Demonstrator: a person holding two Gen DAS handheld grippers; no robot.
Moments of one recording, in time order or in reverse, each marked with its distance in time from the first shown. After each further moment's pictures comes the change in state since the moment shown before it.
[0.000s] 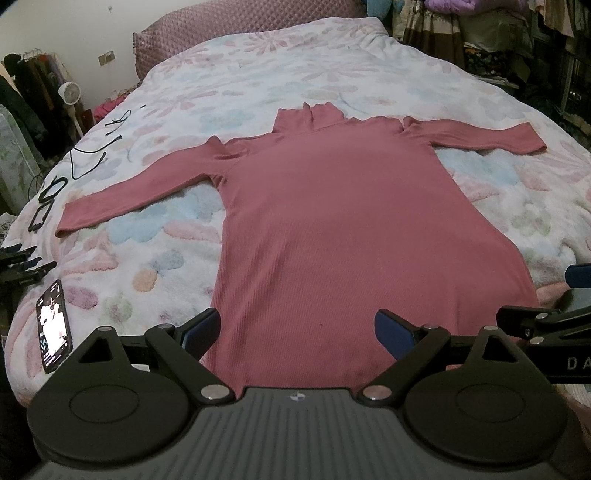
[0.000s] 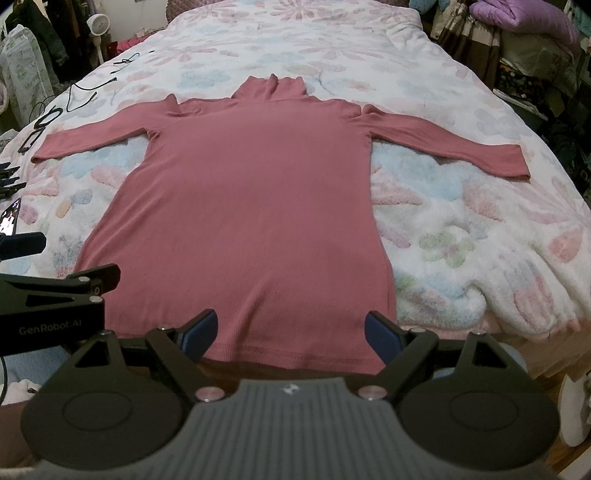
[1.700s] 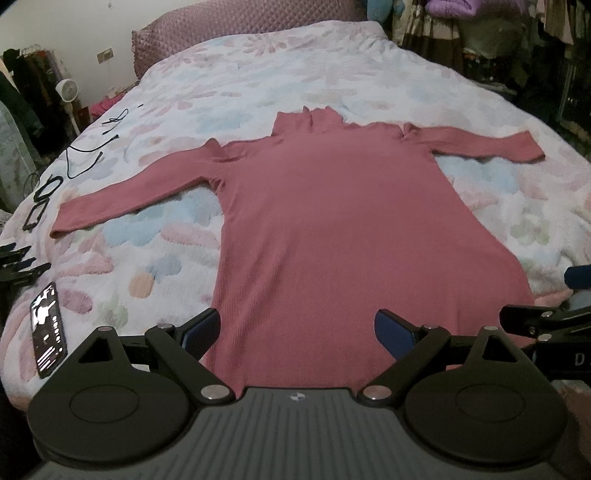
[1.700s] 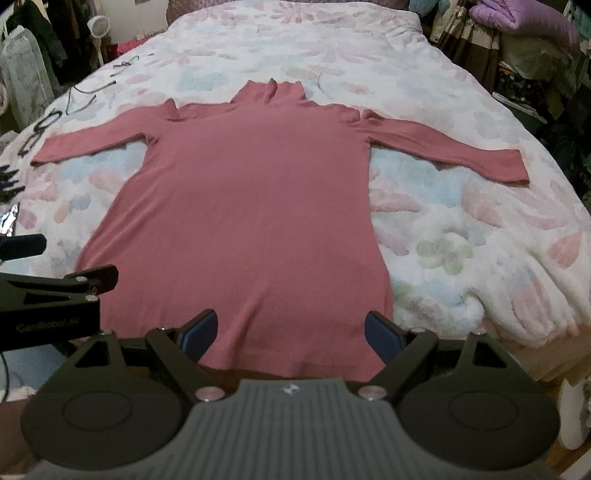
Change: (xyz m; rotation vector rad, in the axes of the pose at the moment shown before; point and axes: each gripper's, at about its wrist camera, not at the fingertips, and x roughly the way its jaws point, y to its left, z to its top) left arm 0.002 0.010 0.002 -0.020 -0.014 -0.035; right arm 0.000 -0.006 0.004 0.004 -0.015 0.014
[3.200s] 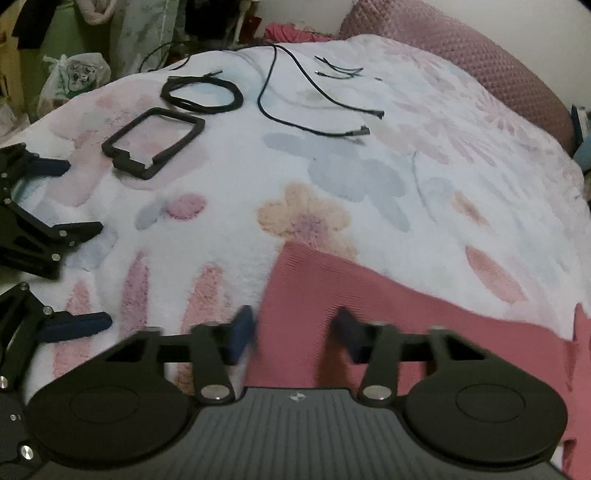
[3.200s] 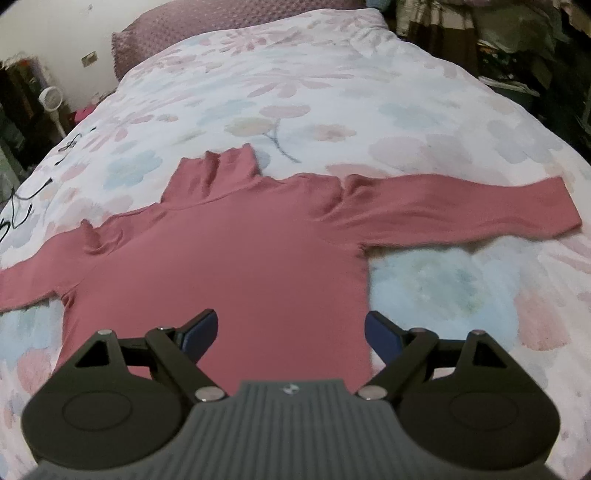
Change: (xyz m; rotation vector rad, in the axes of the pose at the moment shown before) left arm 0.241 0.467 0.094 -0.641 0.001 0.102; right arm 0.162 -0.062 0.188 0.186 -0.062 0.013
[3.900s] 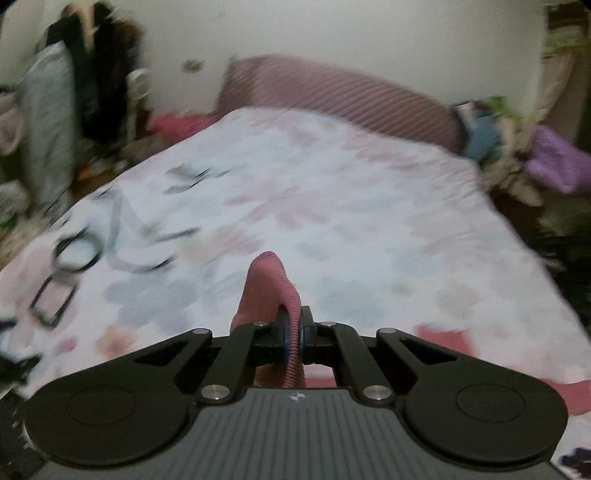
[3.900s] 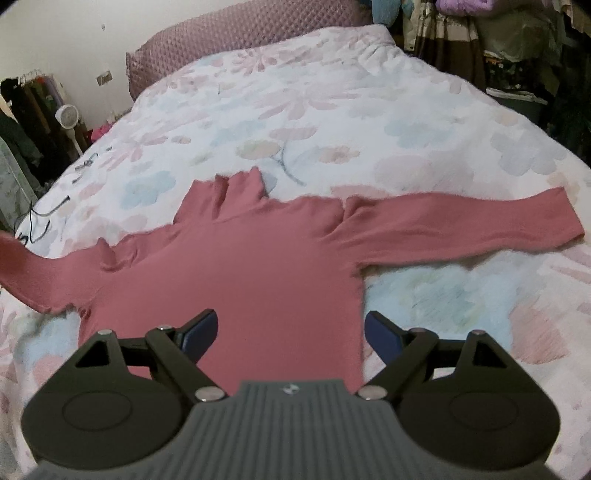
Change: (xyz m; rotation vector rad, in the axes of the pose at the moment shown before) left arm -0.185 -0.233 0.036 0.270 -0.208 -0.211; right arm -0.024 -0.025 0.002 0.015 -0.077 0.065
